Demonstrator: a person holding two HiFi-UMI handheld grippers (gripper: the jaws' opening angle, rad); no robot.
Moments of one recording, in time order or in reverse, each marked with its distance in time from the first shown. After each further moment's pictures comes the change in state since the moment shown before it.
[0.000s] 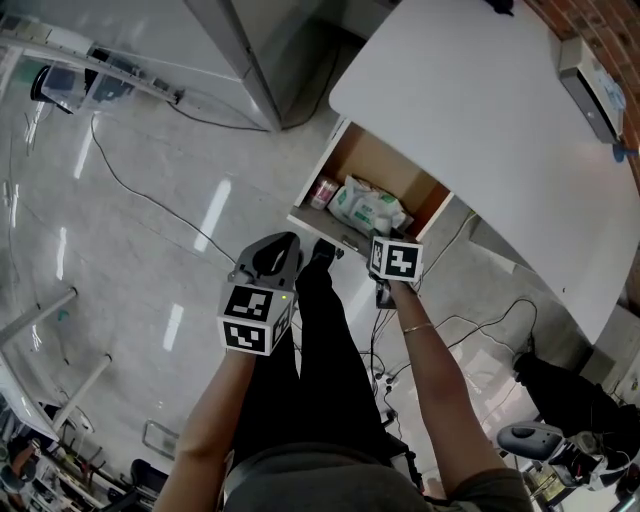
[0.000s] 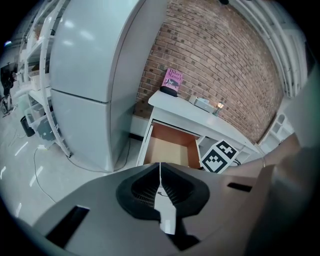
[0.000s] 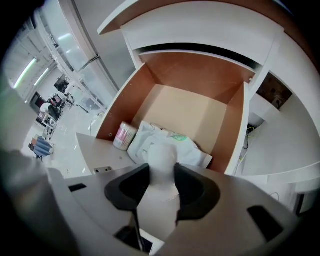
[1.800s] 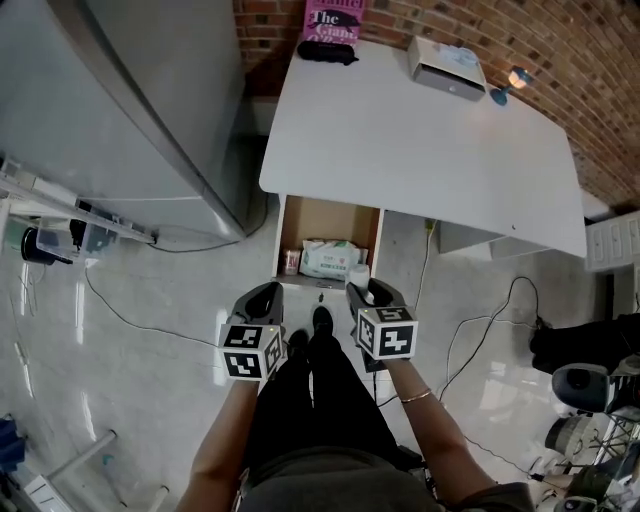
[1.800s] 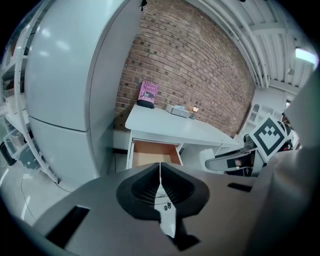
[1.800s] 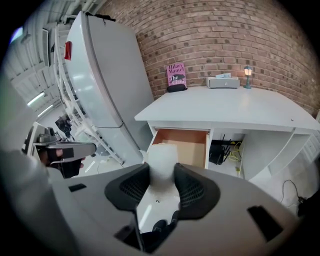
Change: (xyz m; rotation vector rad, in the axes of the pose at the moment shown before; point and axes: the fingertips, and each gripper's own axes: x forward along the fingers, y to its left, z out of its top) left arm -0.041 -0.035 0.047 0.198 -0.060 -0.176; right arm -0.208 0.051 0.012 0.212 -0.467 0.010
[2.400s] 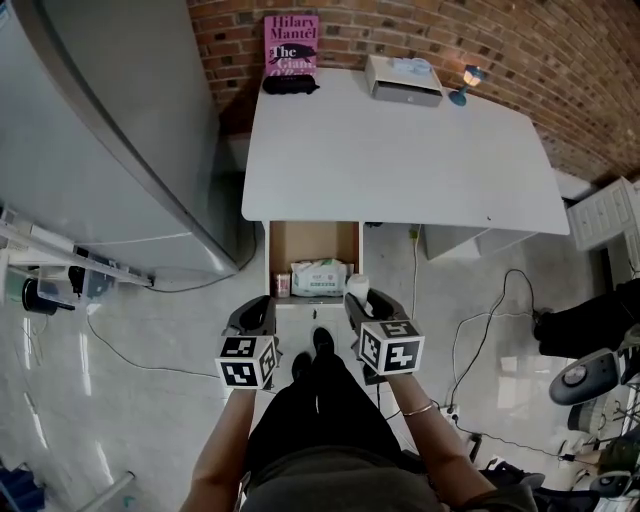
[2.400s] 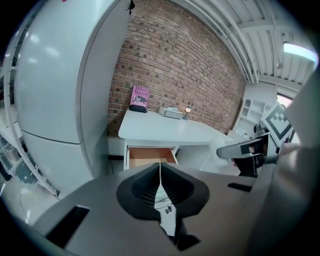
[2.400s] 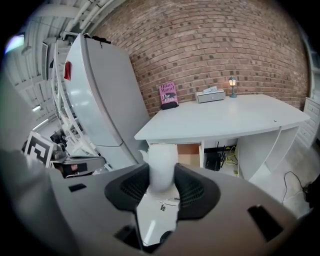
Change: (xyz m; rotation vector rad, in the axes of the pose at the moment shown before) left arm -0.002 -0.010 0.022 0.092 -0.021 -0.049; right arm -0.053 -0.002 0.027 0.101 -0.161 -0.023
